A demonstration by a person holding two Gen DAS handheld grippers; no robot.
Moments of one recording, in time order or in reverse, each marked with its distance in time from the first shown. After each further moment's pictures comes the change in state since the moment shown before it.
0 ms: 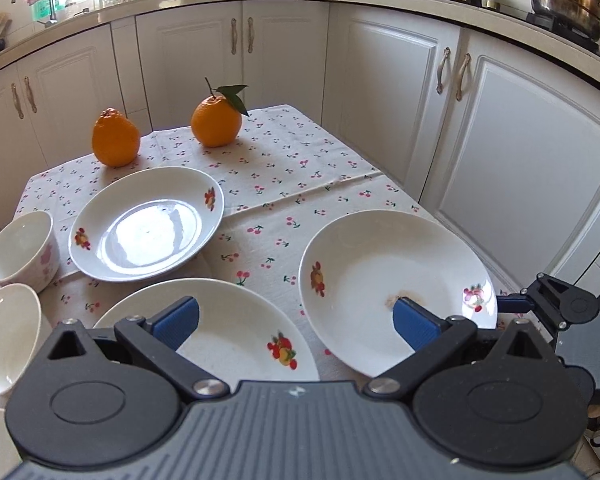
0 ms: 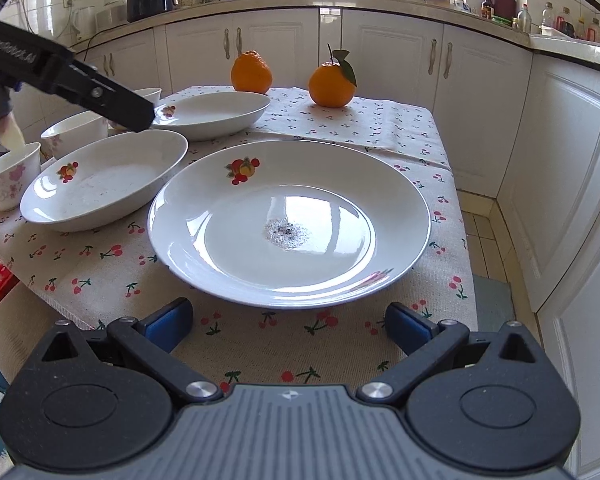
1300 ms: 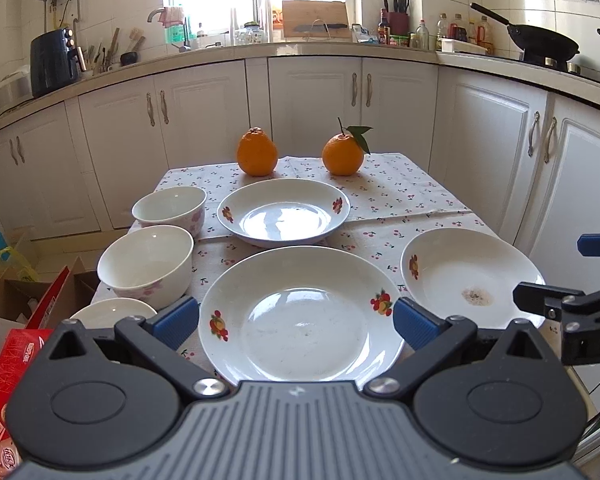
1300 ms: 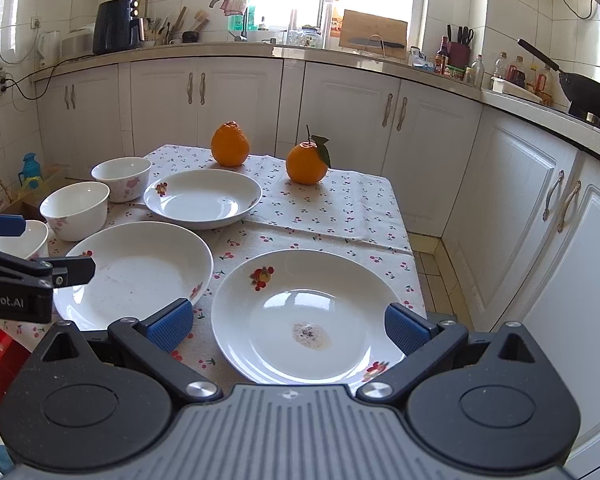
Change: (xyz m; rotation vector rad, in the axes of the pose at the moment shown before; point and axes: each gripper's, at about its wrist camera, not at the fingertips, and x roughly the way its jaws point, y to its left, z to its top) left arm -0.080 0.010 -0.077 -0.174 -0.181 0.321; right arm -0.069 0.068 0.070 0.013 -0.095 -0.209
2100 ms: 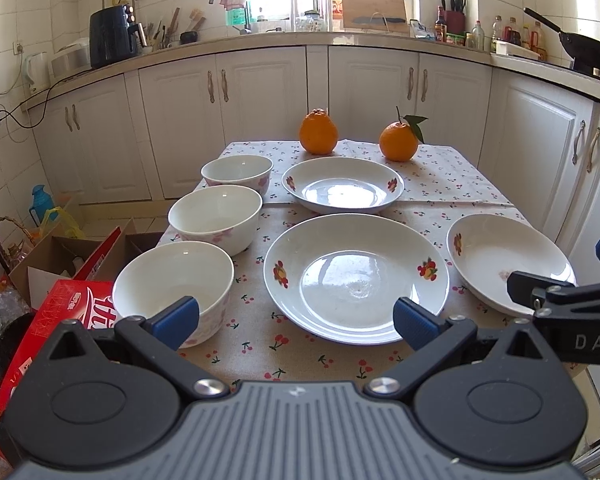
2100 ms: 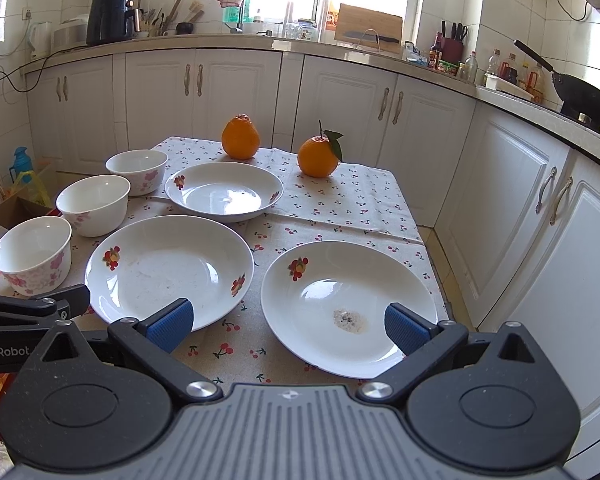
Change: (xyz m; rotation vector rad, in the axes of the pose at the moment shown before) left arm -0.034 0.016 -0.027 -0.103 0.041 0.146; right arm -0.017 0.059 0.004 0.012 0.031 -0.045
